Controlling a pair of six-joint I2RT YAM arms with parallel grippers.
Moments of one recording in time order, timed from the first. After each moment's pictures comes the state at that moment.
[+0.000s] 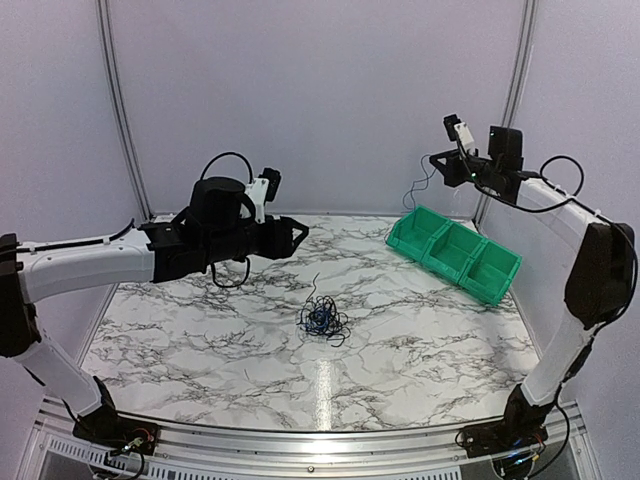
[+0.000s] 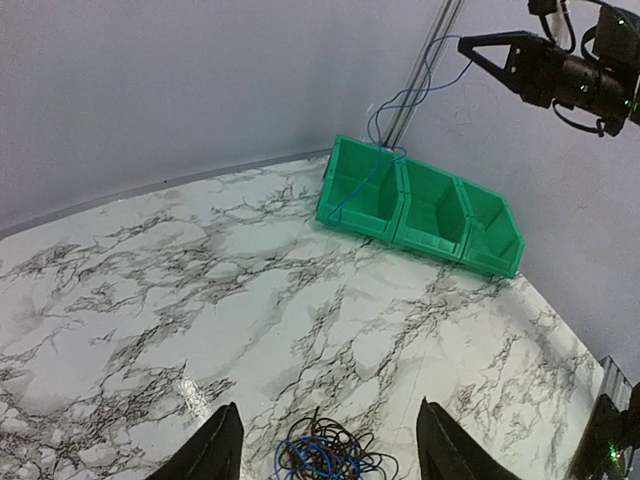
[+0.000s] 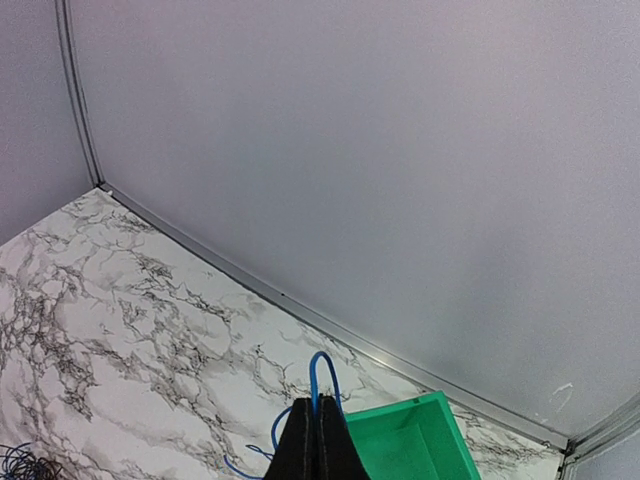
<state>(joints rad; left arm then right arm) -0.85 1.52 1.18 0.01 -0.09 -0.35 0.08 1.70 1.54 -0.09 -0.51 -0.18</state>
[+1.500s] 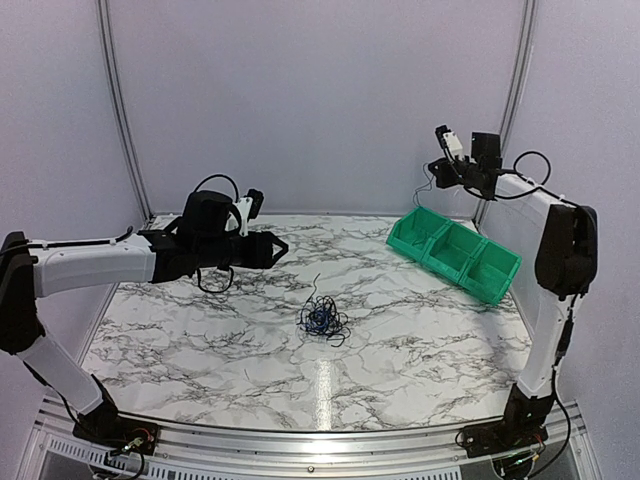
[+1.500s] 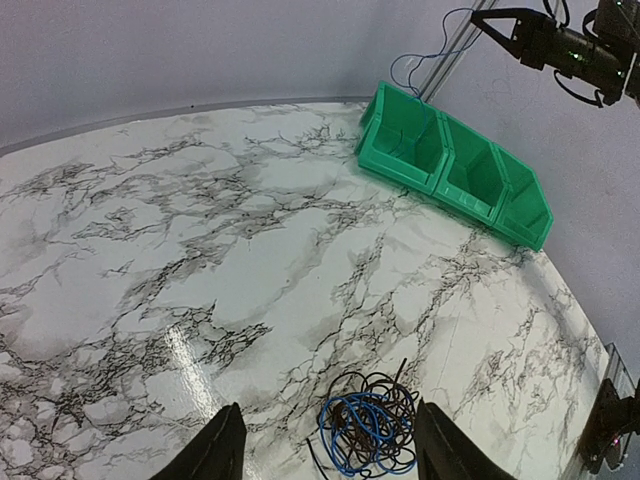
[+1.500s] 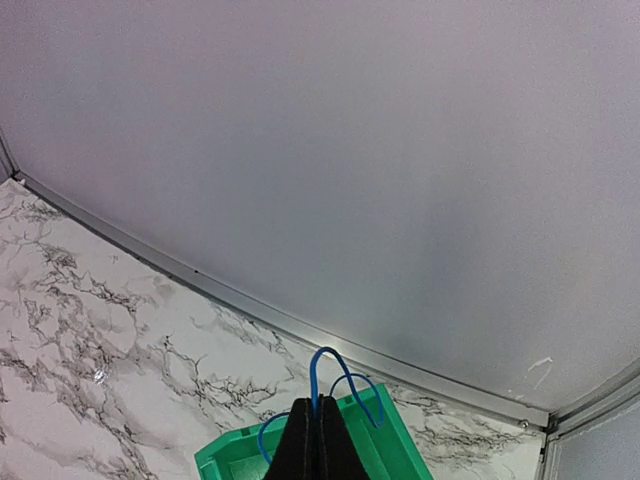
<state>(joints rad) -0.71 1.55 1.07 0.00 0.07 -0.39 0.05 2.01 1.81 -0.12 -0.36 -0.18</state>
